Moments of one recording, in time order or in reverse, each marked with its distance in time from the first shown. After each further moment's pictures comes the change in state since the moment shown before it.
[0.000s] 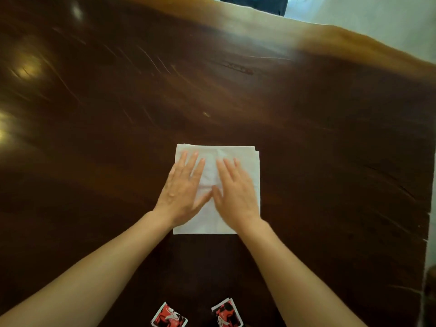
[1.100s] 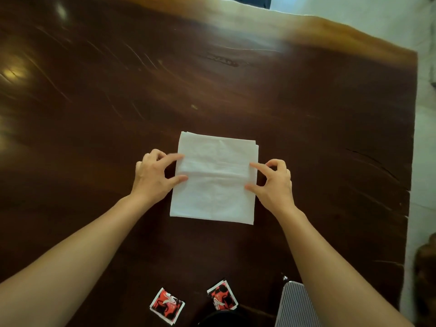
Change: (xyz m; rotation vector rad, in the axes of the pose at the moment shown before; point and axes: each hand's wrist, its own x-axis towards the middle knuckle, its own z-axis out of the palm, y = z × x) left_hand 0.001 -0.026 -0.030 -0.186 0.074 -0.234; right_hand -0.026 0.088 -0.042 0.140 0.027 0.396
